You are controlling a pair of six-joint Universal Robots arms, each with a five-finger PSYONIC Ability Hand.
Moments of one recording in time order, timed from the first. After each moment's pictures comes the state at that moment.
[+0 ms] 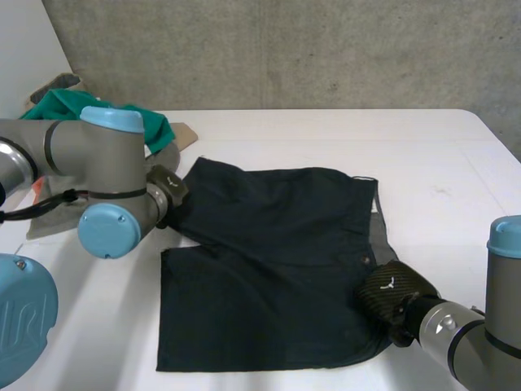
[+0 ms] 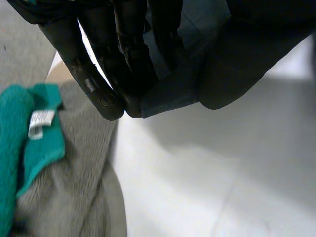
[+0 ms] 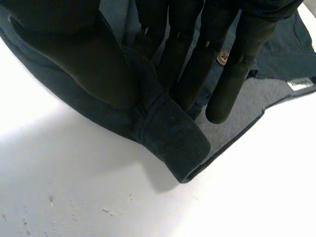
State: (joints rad) left arm 4.29 -2.47 -0.83 2.75 -1.69 4.00; right arm 1.94 -1.34 1.93 0.10 1.39 2.42; left_hand 1.17 1.19 1.19 1.19 0.99; right_hand 1.12 1.19 1.19 1.20 1.02
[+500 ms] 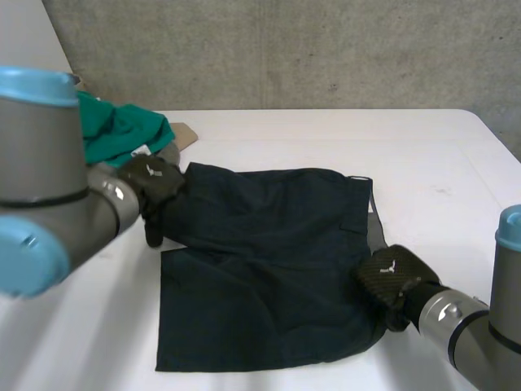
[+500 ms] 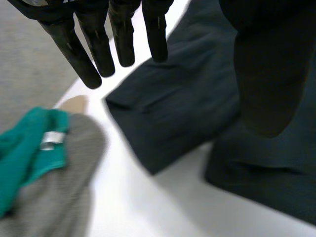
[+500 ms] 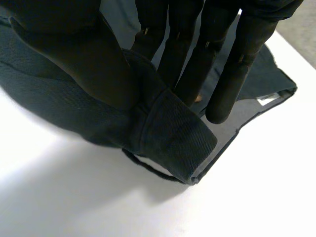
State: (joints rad) left arm 4.27 -1.95 -1.31 2.76 -1.57 3.70; right arm 1.96 -1.38 1.89 0.09 1.40 2.56; left_hand 0.37 0.36 0.36 0.36 0.19; right_hand 1.12 1.19 1.19 1.20 1.02
